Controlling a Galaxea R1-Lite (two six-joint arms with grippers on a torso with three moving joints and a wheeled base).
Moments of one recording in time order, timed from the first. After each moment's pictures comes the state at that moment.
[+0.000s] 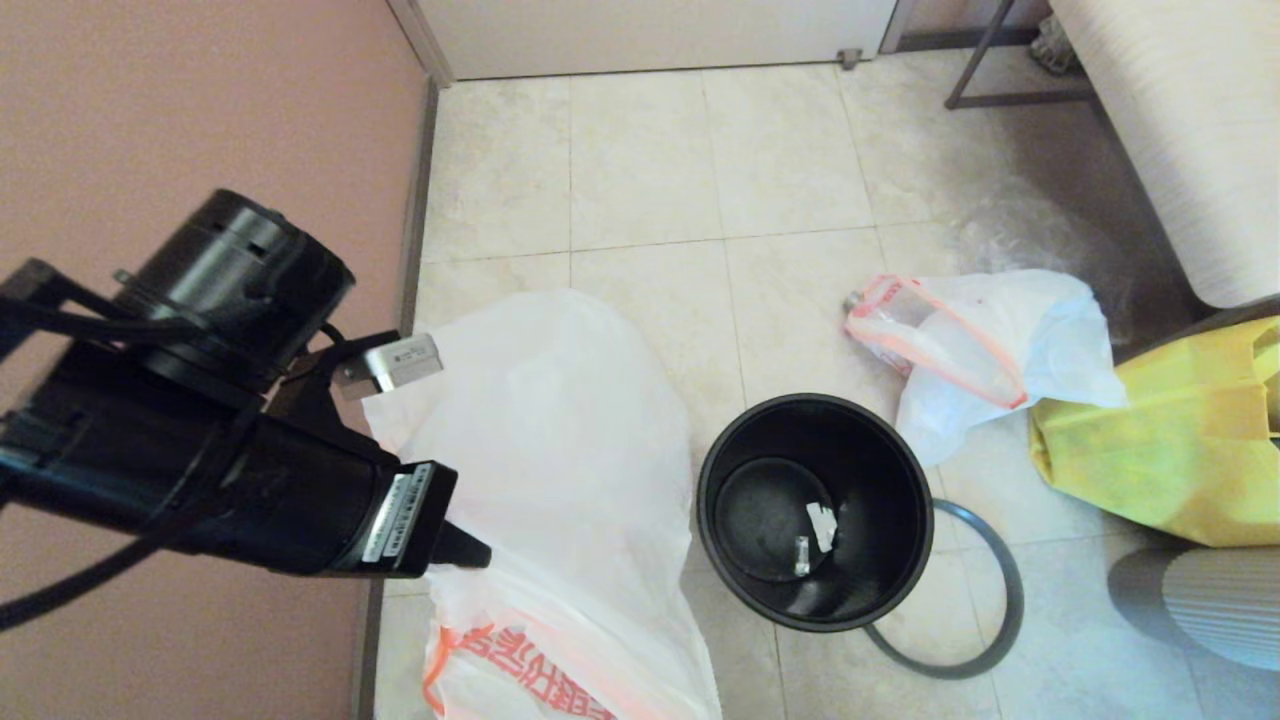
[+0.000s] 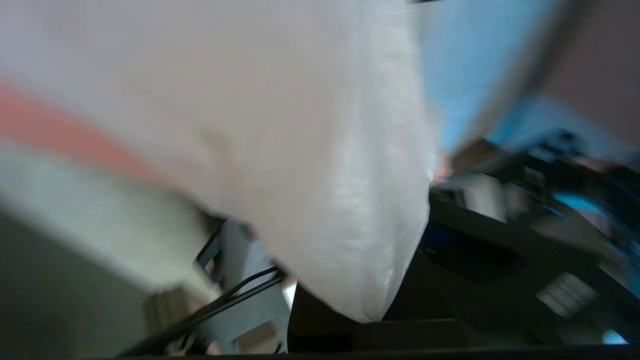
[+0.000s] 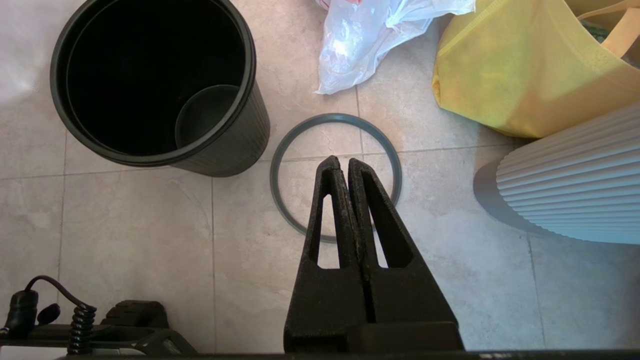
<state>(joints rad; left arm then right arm) -0.57 1.44 -1.27 0.77 -0.17 -0.35 0.01 0.00 0.00 0.00 0.01 0.00</state>
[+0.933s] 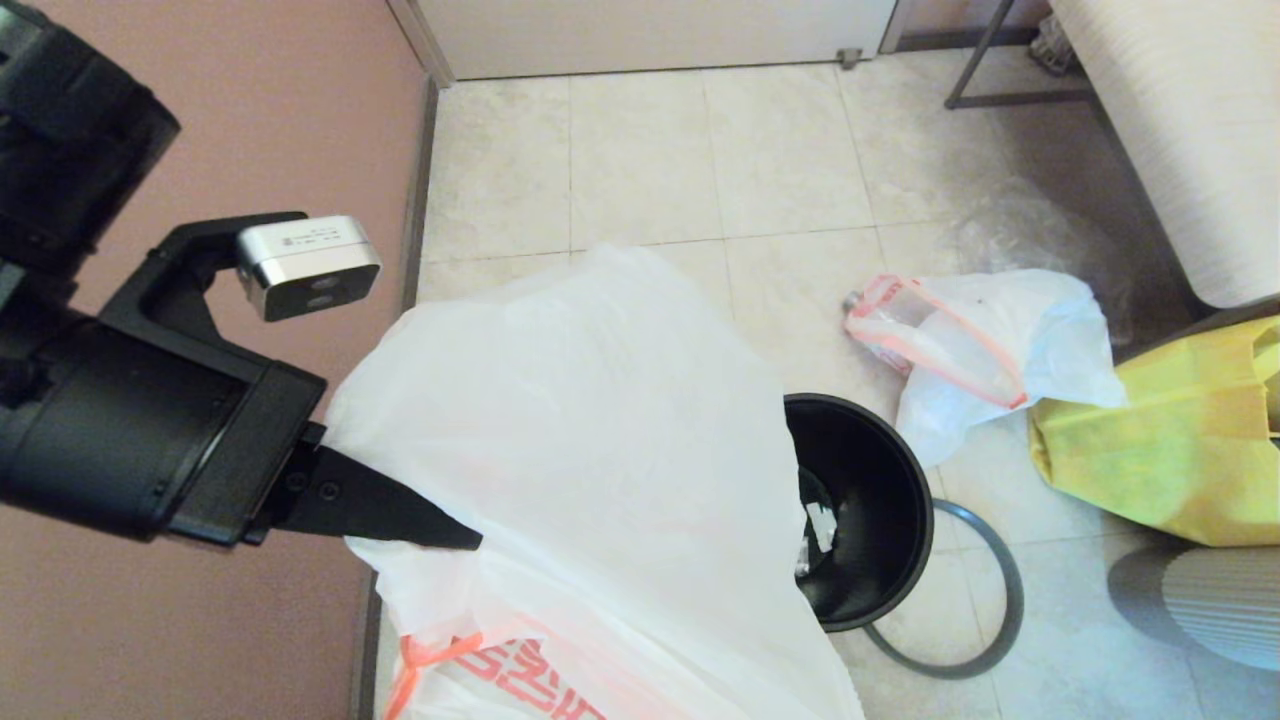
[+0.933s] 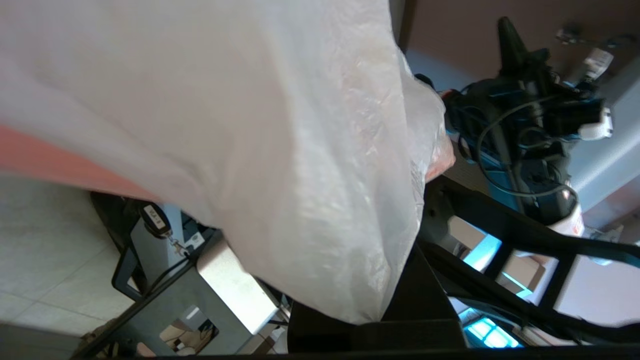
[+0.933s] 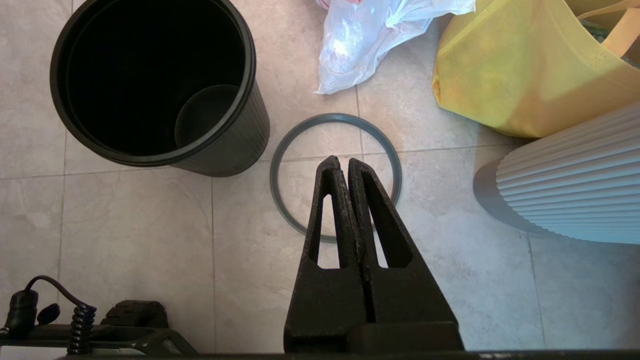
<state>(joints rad) -0.60 1.38 -1.49 0.95 -0.47 -0.34 0.01 0.00 0.00 0.00 0.01 0.00</state>
